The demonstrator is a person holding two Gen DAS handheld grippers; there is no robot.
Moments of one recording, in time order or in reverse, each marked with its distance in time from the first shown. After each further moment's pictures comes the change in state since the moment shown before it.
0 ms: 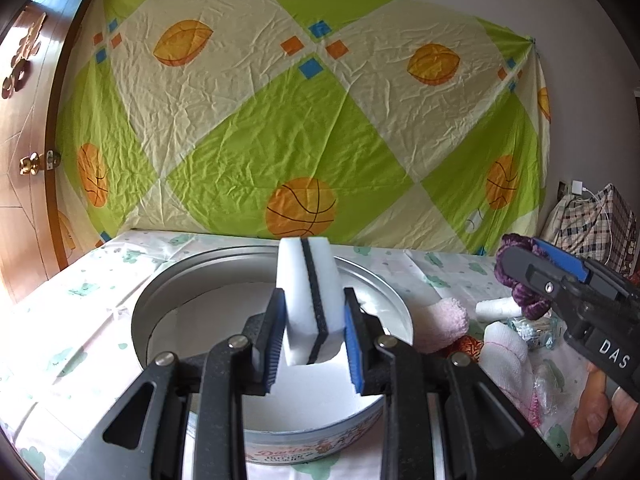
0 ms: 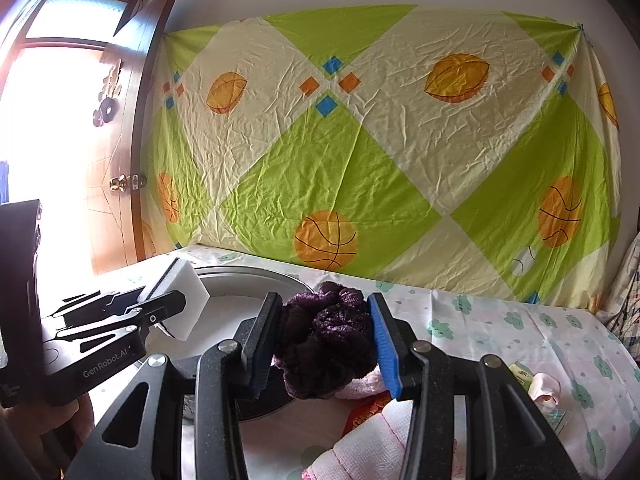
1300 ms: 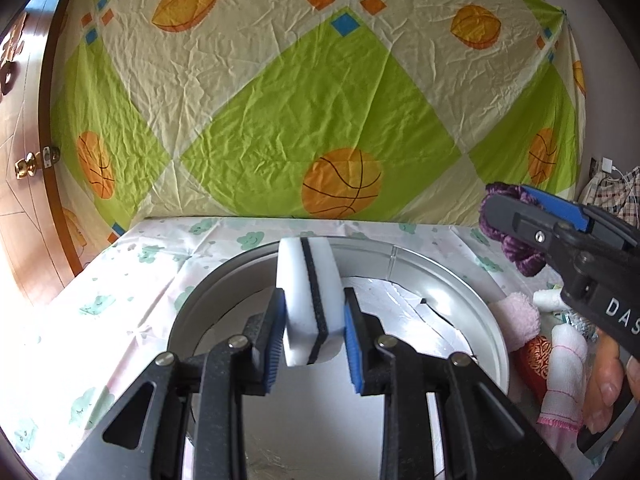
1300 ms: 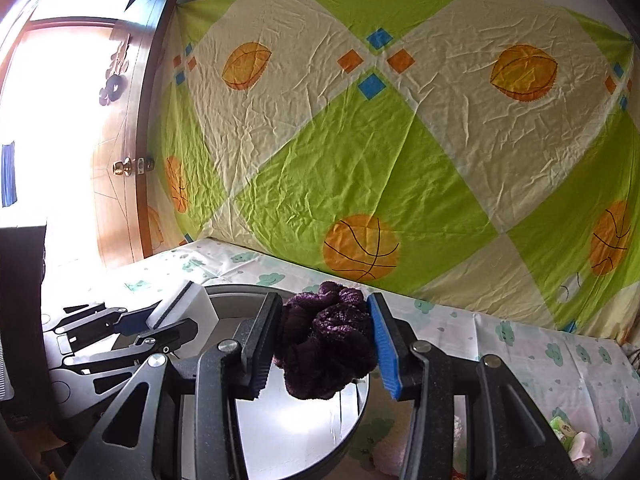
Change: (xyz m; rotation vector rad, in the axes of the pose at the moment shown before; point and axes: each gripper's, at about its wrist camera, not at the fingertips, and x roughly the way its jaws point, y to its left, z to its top) left arm 0.063 0.045 0.025 0.044 0.149 0.068; right arm 0.097 0.040 0.046 -0.046 0.081 0.050
